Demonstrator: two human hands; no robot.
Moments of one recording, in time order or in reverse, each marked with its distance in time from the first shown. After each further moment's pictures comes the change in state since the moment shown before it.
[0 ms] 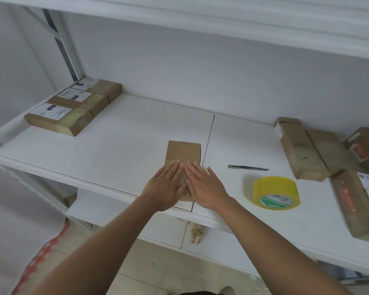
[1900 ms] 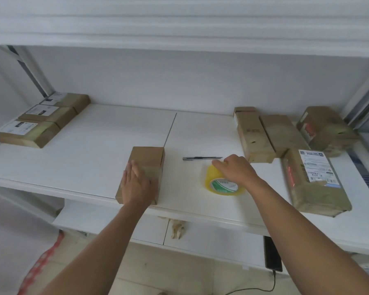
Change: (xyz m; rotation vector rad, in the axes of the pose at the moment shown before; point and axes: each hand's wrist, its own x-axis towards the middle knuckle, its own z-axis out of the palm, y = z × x) left_hand 0.023 0.126 -0.005 -0.225 0.170 -0.616; right_hand -0.124 0.187 -0.062 0.508 0.138 0.589
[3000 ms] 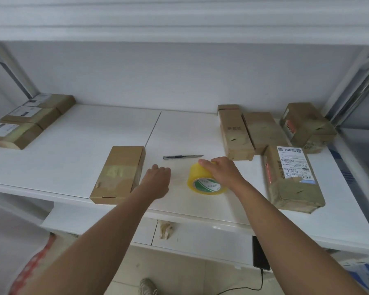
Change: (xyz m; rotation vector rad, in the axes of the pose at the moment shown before) left_hand 0.008 0.099 0.037 0.500 -0.320 0.472; right_hand -0.002 0.045 -0.009 0.327 -0.033 -0.111
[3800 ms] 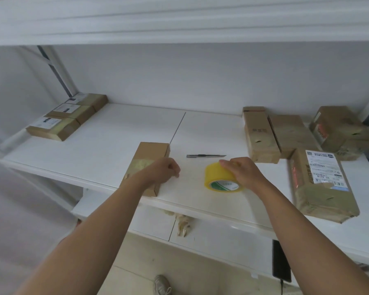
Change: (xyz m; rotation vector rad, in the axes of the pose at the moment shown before) left_hand -0.050 -0.047 -0.050 -0.860 -0.092 -0.238; right_hand -0.010 -0.007 0.005 0.152 -0.074 -0.109
